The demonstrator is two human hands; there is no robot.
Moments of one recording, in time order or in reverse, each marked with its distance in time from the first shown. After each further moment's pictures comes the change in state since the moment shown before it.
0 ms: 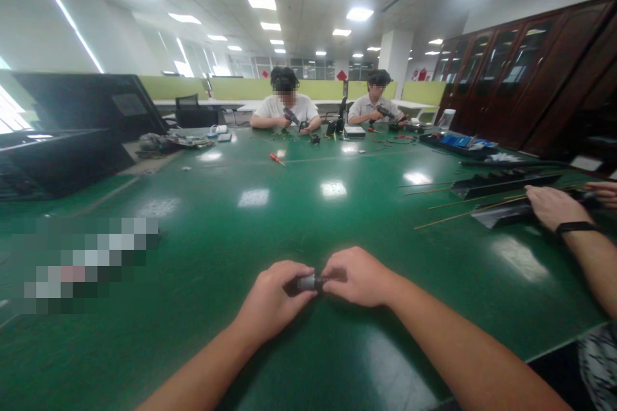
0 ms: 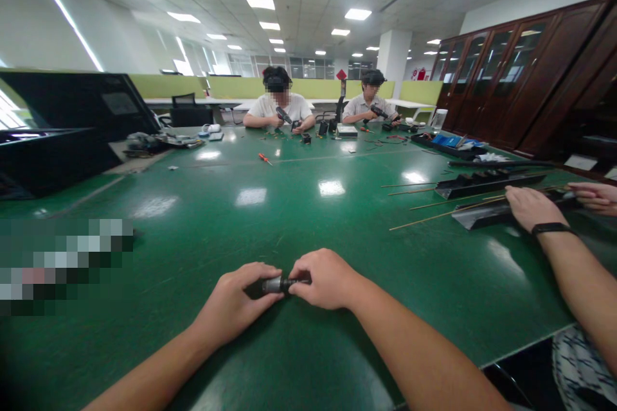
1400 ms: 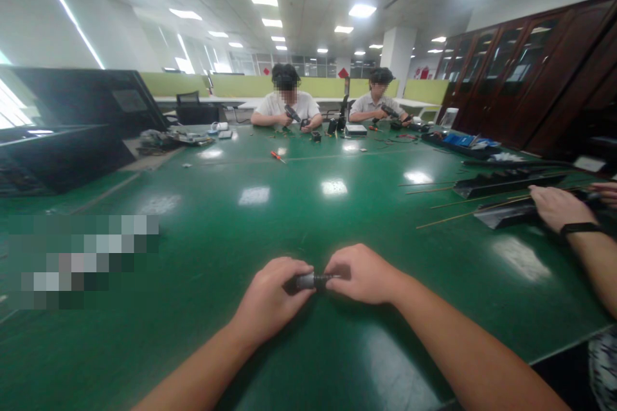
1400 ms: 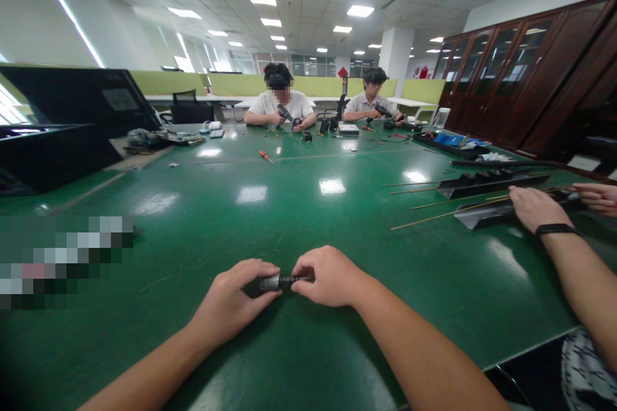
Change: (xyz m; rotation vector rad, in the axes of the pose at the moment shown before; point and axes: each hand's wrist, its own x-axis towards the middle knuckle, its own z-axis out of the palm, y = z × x) left_hand -0.001 -0.004 -0.001 0.043 0.045 0.117; right_hand -0.003 0.001 -0.004 0.093 0.018 0.043
